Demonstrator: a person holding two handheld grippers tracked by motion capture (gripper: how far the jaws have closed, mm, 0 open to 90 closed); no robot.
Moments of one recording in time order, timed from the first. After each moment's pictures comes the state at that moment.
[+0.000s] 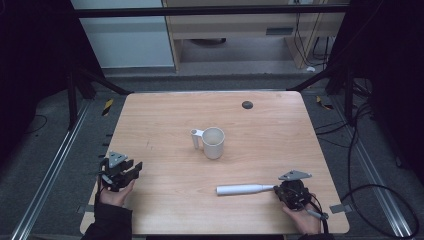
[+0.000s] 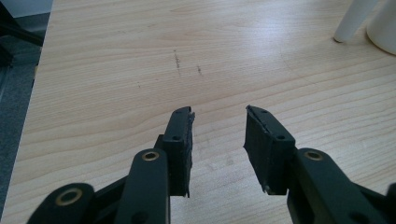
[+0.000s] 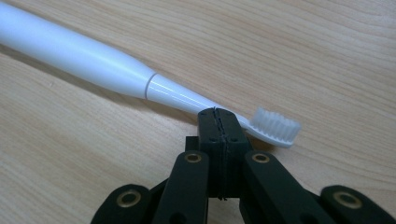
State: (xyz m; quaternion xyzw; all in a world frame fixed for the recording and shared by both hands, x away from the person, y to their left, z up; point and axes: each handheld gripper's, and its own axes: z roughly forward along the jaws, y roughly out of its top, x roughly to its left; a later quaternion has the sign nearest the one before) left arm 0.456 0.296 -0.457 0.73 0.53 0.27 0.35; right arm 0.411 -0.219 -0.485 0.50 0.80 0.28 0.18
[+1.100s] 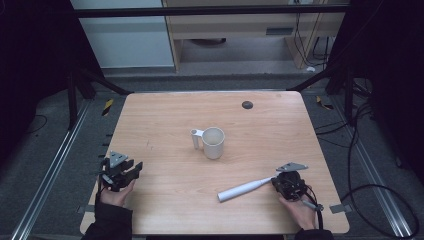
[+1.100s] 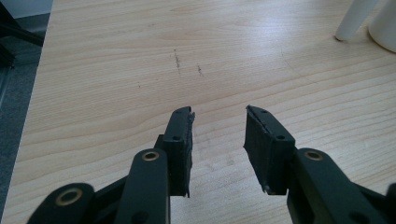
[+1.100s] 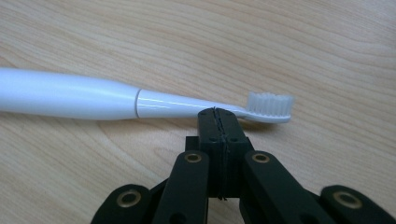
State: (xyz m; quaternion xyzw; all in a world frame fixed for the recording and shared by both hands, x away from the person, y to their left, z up) left arm 0.457 0.295 -0.458 0.73 0.53 0.27 0.34; right arm 0.437 -0.215 -0.487 0.51 0.79 0.29 0.19
